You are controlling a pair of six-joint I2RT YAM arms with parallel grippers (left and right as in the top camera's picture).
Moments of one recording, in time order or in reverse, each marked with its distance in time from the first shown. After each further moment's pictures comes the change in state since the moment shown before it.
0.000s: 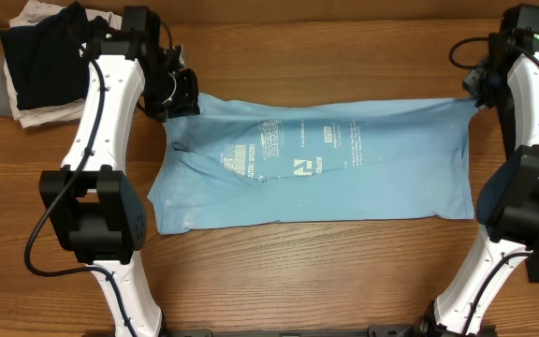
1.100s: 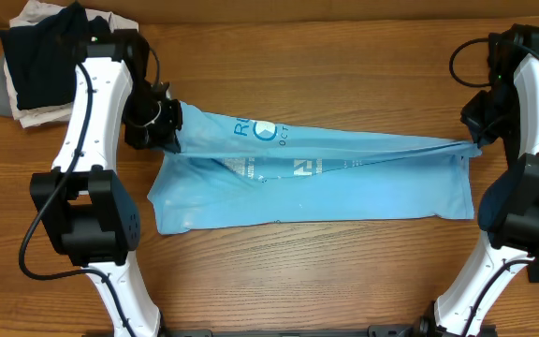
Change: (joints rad) left arm 0.048 -0.011 -0.040 -0.305 -0.086 0.071; right arm 0.000 -0.052 0.000 -0.468 -0.013 0.085
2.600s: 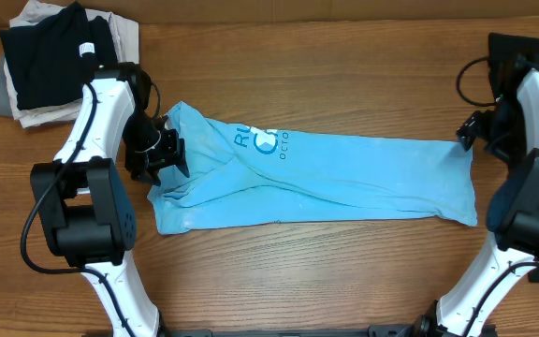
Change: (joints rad) left arm 0.031 -0.002 -0.251 0.106 -0.046 -0.010; right arm -0.065 -0.008 -0.170 0.121 0.071 -0.042
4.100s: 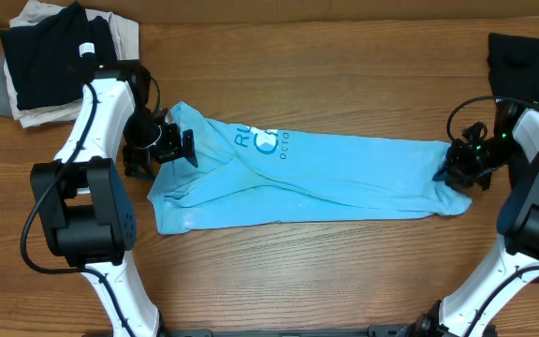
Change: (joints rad) left arm 0.000 0.000 0.000 0.082 0.007 0.003; right arm -0.088 -0.015 -0.384 0.301 -0.561 -0.471
